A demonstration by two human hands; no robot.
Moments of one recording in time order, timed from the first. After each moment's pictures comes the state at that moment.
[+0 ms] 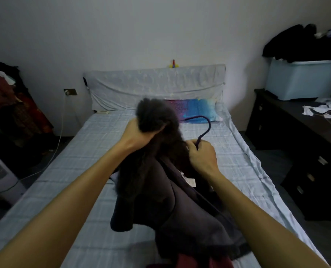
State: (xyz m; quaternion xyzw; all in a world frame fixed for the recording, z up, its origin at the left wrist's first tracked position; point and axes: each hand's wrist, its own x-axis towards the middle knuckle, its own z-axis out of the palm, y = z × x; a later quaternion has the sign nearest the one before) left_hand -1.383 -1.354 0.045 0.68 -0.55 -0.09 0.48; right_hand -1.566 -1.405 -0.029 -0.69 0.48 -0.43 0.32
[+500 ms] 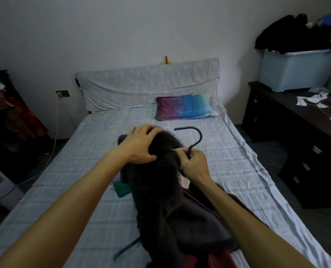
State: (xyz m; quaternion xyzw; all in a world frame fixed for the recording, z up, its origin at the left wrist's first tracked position) left_hand -1.375 -1.367 0.015 0.67 -0.74 0.06 0.01; right_hand -1.563 -1.395 -0.068 -0.65 0.41 -0.49 0.41
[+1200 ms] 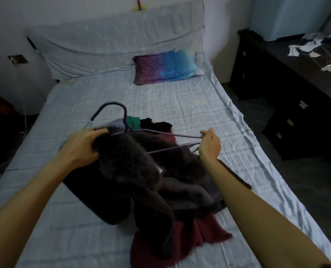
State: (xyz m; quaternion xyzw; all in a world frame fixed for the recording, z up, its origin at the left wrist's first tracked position) left_hand -1.328 -1.365 -0.057 0.69 -0.72 0.03 0.10; right_hand -1.636 -1.481 -0.176 -0.39 0.67 -0.47 0.42
